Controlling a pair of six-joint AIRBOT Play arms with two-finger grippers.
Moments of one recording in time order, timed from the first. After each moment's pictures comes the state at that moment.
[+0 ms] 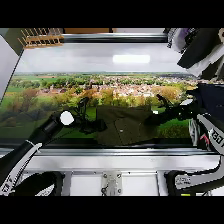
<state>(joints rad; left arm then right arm) -0.48 -1.15 0.76 0.96 -0.89 -1.75 -0.17 -1.62 0.93 -0.74 1.26 0.80</state>
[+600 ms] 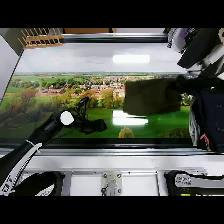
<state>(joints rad) -0.48 -1.15 0.76 0.96 -0.89 -1.74 -0.37 -1.48 1.41 -0.78 1.21 1.30</state>
